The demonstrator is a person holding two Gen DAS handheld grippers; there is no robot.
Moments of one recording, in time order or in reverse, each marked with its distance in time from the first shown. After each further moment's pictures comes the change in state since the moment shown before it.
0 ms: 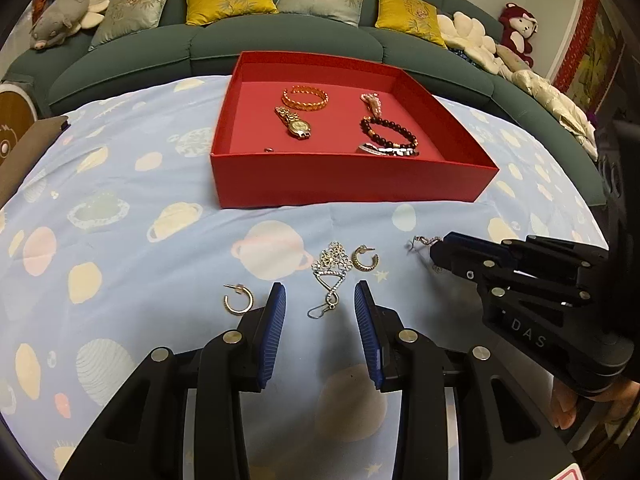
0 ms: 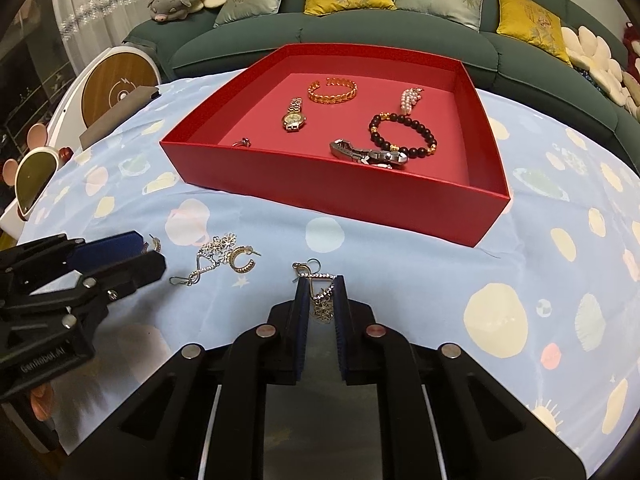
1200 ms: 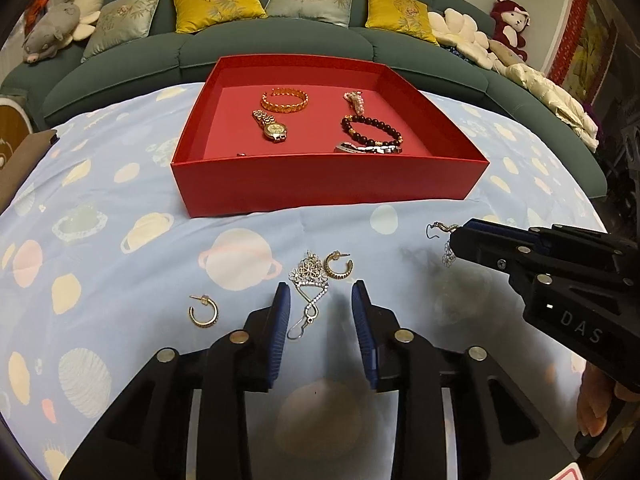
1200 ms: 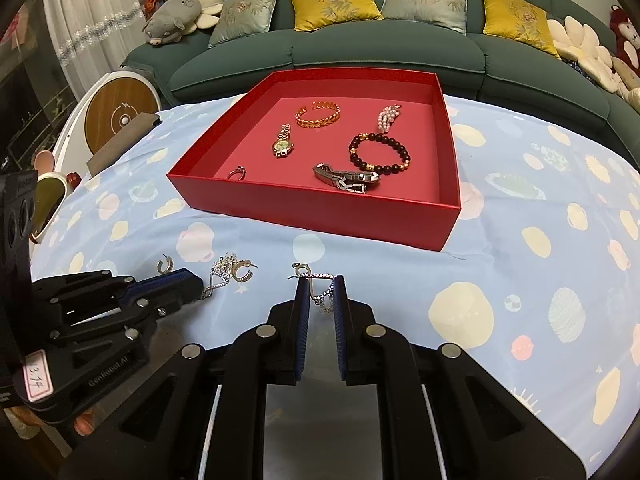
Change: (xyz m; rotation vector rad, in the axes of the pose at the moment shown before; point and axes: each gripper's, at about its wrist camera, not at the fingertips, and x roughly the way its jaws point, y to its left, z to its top) left arm 0.010 -0.021 0.002 0.038 -0.031 0.014; right arm -0.026 -0.018 0.002 0.059 -0.039 0.024
